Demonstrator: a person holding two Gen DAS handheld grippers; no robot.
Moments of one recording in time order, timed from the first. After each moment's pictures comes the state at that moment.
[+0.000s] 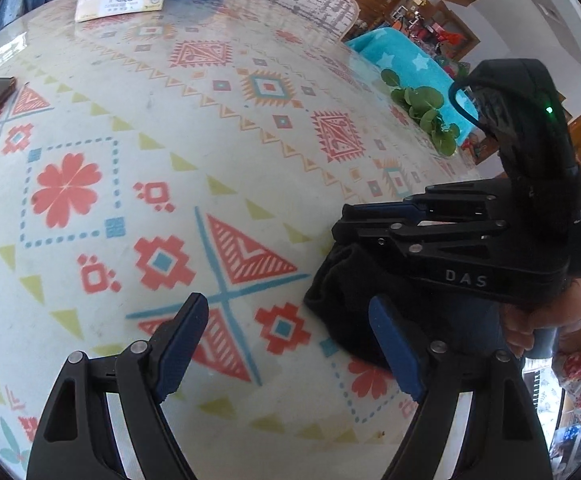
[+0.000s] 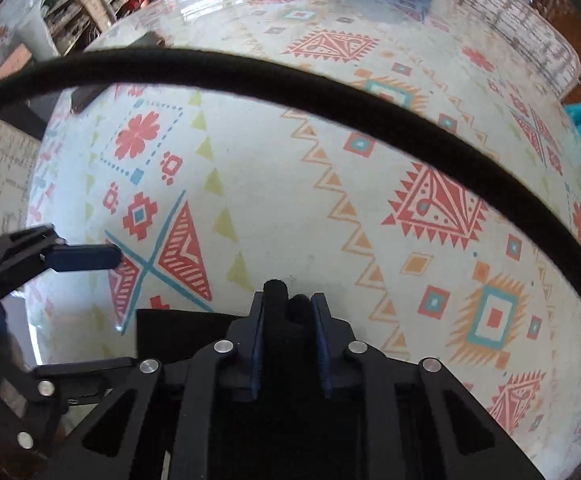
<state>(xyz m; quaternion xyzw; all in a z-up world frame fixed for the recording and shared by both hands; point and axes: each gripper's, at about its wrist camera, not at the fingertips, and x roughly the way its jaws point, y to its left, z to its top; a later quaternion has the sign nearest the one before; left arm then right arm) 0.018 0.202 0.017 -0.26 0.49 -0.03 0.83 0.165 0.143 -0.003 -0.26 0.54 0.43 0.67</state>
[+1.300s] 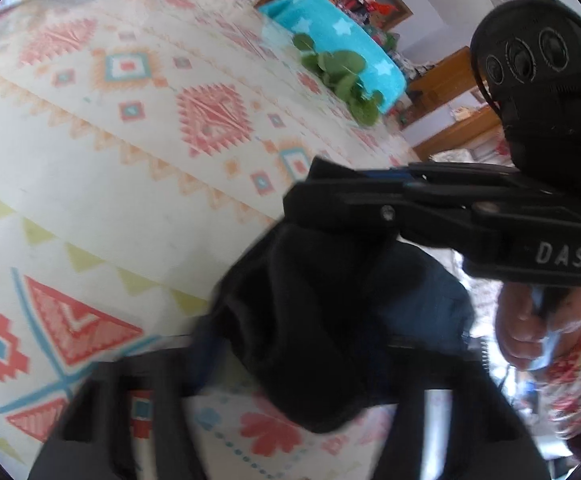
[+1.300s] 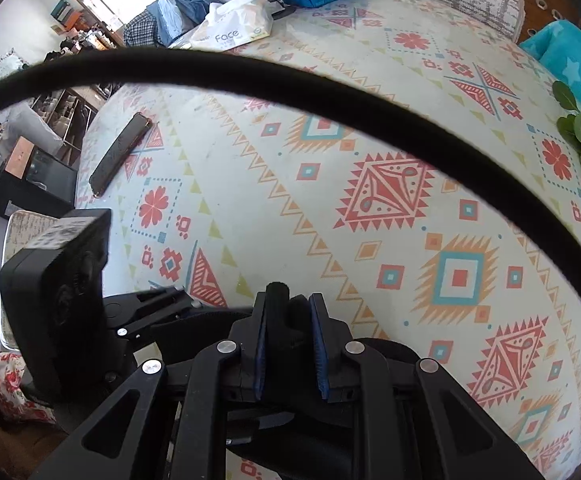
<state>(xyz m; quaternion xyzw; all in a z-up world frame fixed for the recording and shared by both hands) 0.081 0.155 0.008 -0.29 0.49 -0.19 0.80 0.191 0.079 0.050 -0.14 0.57 0.42 0.69</state>
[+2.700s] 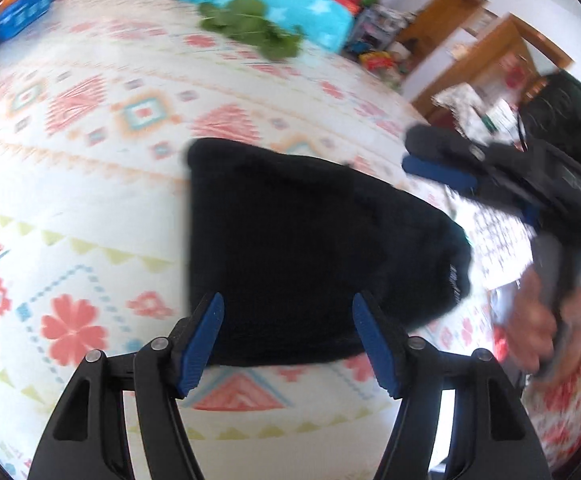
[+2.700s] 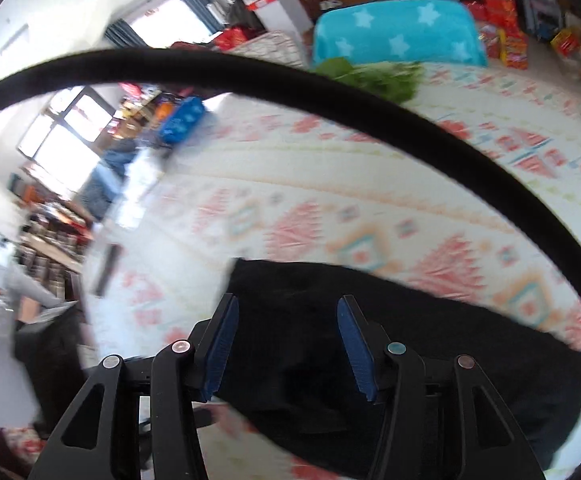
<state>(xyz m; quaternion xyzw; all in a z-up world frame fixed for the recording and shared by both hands) 0.032 -0.009 0.056 -0.17 0.53 -0.17 0.81 0.141 -0.207 0.083 0.13 0.50 0.32 0.79</state>
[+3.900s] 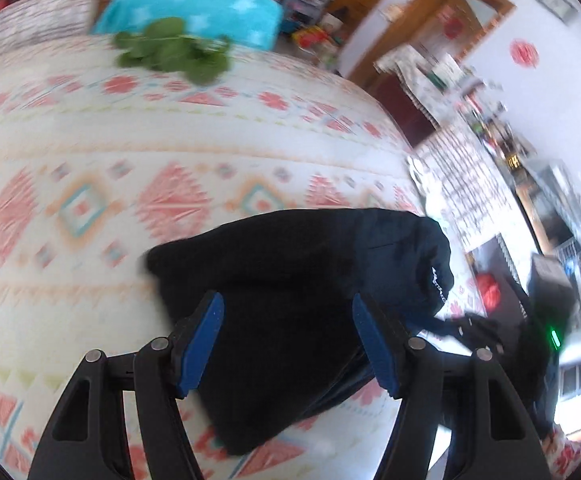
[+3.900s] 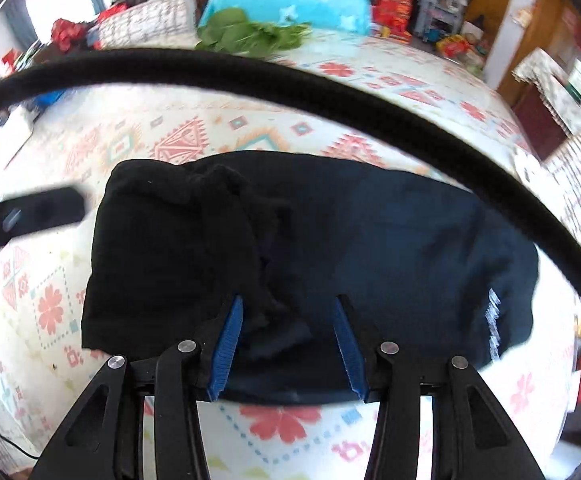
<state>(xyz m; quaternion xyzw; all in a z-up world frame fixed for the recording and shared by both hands) 0.109 -0.042 0.077 -0.08 0.52 -0.30 0.79 0.043 -0.197 0.042 0.00 0.53 0.01 0.85</state>
